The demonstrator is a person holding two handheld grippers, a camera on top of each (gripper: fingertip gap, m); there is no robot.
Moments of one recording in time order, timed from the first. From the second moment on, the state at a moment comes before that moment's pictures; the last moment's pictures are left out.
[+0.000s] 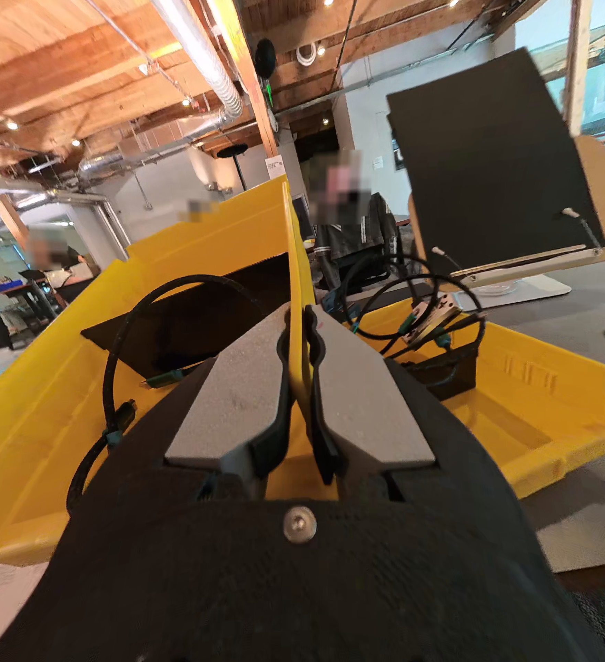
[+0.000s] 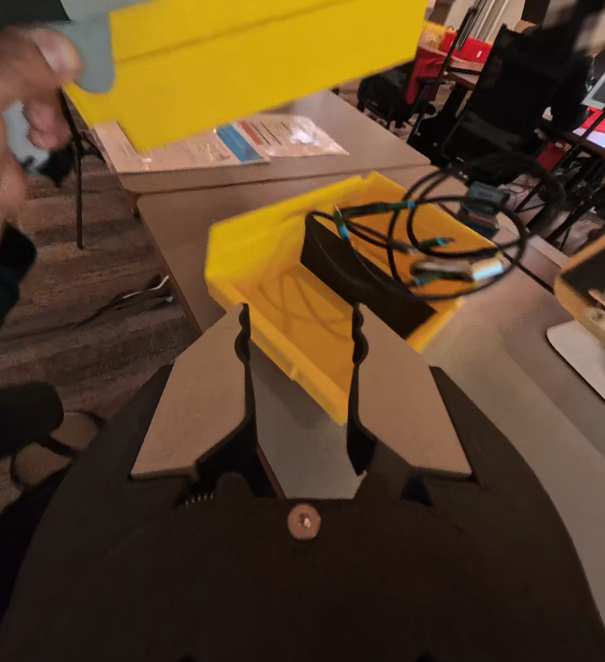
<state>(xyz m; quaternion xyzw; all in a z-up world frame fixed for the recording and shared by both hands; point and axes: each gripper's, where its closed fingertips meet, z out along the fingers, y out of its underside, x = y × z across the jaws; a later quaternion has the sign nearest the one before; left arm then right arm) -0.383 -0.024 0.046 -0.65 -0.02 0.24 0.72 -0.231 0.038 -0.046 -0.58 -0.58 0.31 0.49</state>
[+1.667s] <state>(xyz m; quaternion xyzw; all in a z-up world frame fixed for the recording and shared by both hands) -0.297 0.067 -0.133 -0.83 0.06 0.16 0.53 0.083 0.191 -0.131 -0.74 -0.61 -0.03 0.29</state>
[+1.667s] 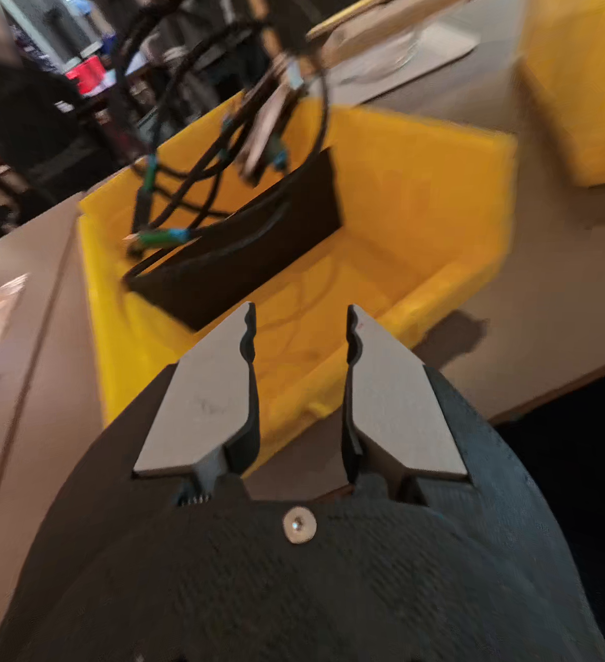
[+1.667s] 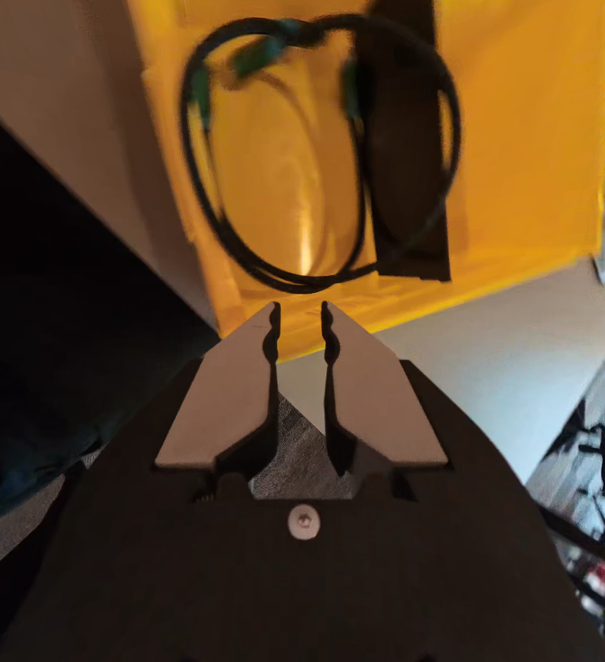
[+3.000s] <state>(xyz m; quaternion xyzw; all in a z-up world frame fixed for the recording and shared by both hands) -0.221 0.134 -0.132 -0.81 0.09 0.12 0.57 0.010 0.240 -0.171 -0.82 -0.48 0.03 0.32</state>
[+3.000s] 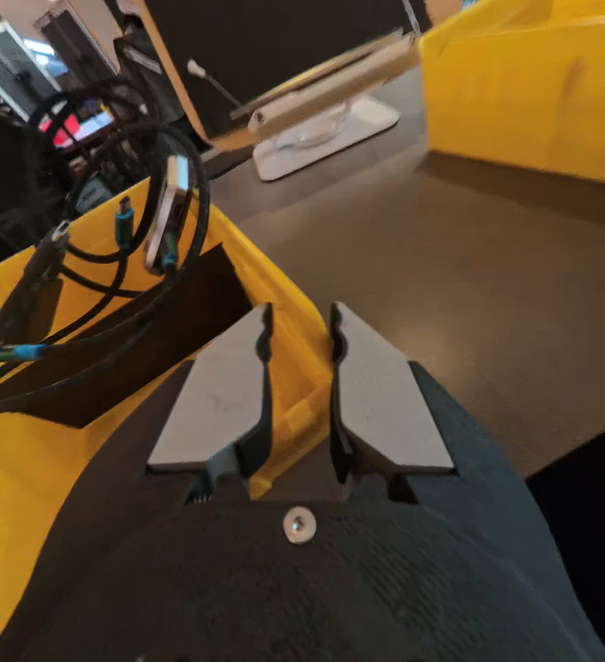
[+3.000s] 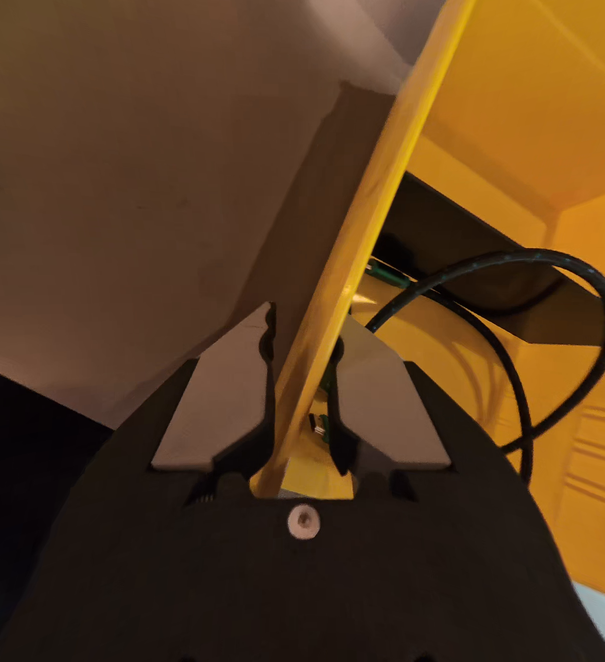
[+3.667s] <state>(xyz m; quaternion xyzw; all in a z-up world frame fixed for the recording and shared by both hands) -0.284 0.092 -0.118 -0.81 0.02 0.14 0.57 0.089 0.293 -0.161 -0.85 -0.39 0.05 0.34</state>
